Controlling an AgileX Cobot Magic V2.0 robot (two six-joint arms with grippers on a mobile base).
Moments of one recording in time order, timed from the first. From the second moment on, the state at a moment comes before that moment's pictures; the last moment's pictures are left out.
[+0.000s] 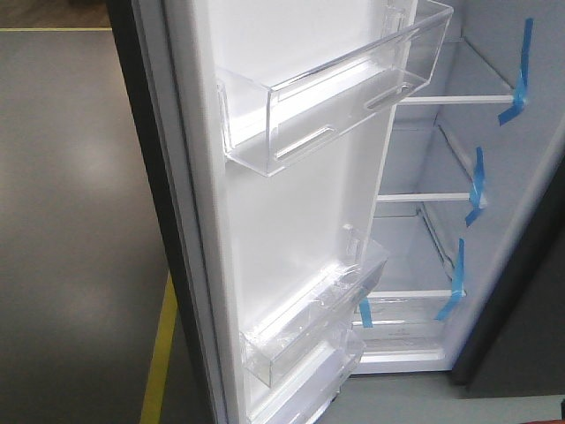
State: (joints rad) left arm 0.01 -0.01 0.03 0.02 0.00 -0.06; right arm 0.41 0.28 -0.59 0.34 0.95 -0.21
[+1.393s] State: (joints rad) left arm 0.01 -0.01 0.03 0.02 0.00 -0.06; right arm 0.41 0.74 -1.03 0.31 0.87 -0.30
